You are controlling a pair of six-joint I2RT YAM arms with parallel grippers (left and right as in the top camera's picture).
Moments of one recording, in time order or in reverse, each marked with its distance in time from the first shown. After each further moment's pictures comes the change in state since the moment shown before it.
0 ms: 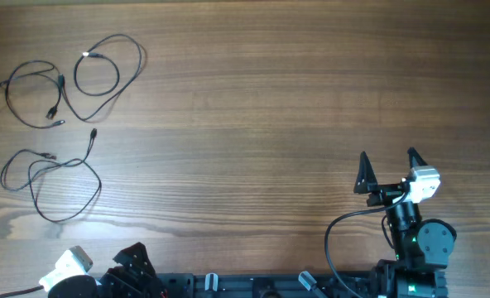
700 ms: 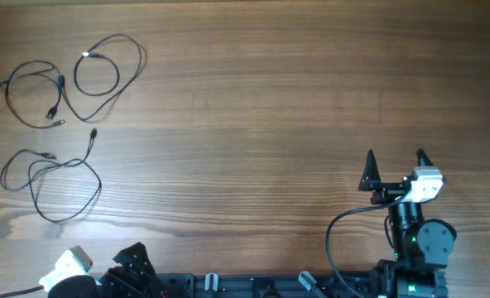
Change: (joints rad) left arm 0.000 0.000 0.000 0.000 0.000 0.000; right arm 0.000 0.000 0.000 -0.008 0.091 -0.053
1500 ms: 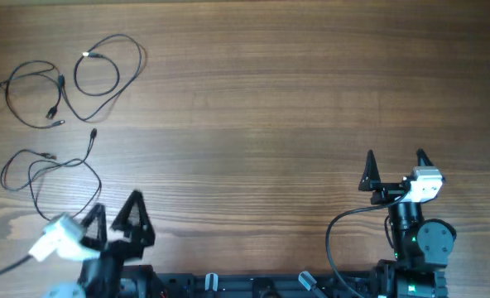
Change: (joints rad) left arm -0.026 -0.151 -0.214 0.734 0.055 0.171; right arm 0.000 -0.001 -0.002 -0.001 0.001 -0.007
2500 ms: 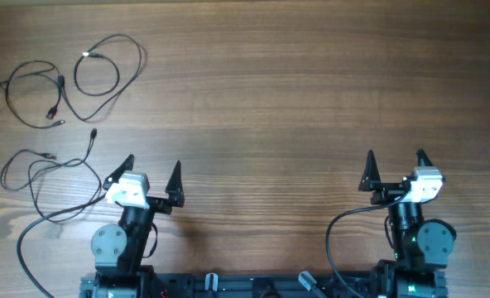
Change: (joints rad) left arm -0.035 -0.004 -0.696 0.838 0.112 0.557; right arm 0.000 -0.003 0.000 -0.002 0.003 0.000
